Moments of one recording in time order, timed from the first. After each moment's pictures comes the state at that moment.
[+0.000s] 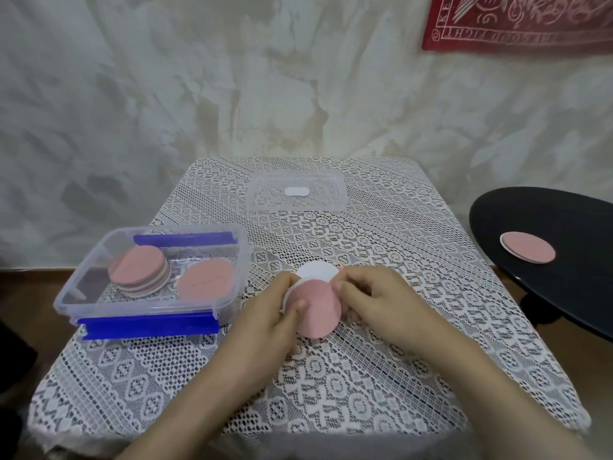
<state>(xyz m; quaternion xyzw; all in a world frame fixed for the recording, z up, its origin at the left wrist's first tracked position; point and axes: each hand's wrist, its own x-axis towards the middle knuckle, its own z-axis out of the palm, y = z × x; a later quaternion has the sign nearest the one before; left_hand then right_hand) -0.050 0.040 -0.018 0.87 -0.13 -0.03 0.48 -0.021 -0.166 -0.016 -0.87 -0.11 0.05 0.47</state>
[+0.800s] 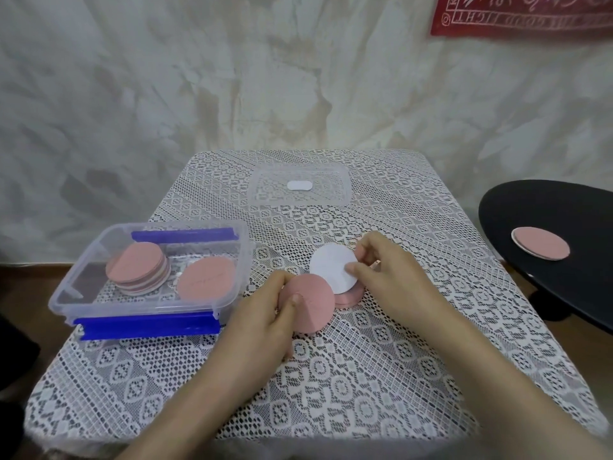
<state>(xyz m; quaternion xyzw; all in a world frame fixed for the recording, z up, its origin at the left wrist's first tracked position) -0.048 0.044 -0.021 0.87 -0.08 -0.04 0.49 0.005 -0.169 -0.019 -0.91 -0.04 -0.04 0.42</state>
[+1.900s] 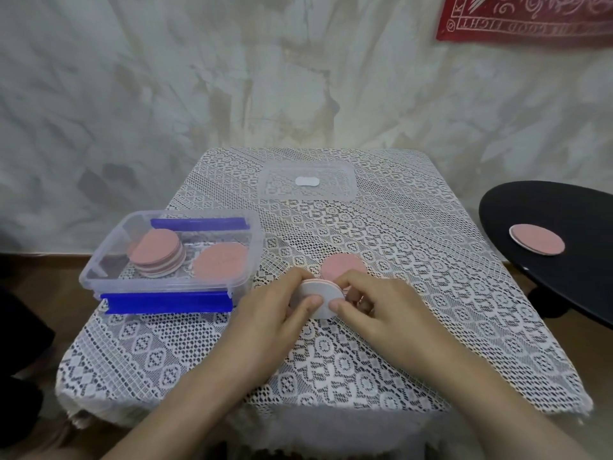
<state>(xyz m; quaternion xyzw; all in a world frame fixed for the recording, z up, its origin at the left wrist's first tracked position) -0.062 0.051 -0.022 0.91 -0.18 0.05 0.36 -0.059 -0.156 -0.019 -0.92 -0.18 0.00 0.36</state>
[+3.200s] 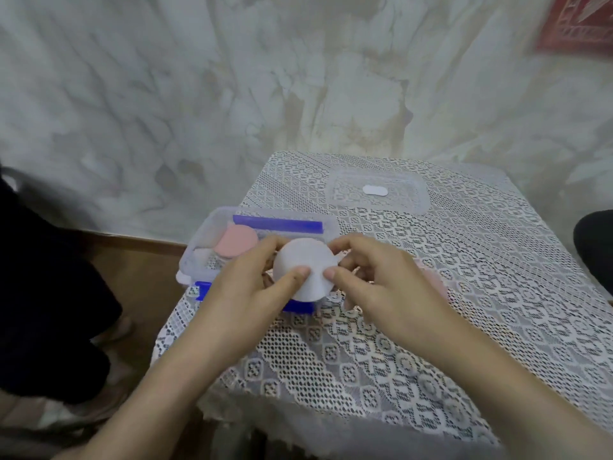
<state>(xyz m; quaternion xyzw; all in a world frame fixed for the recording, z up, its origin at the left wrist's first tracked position) -0.064 0.153 0.013 0.87 -0.07 0.09 0.49 -0.033 -0.051 0.024 -0.85 -0.23 0.02 0.48</state>
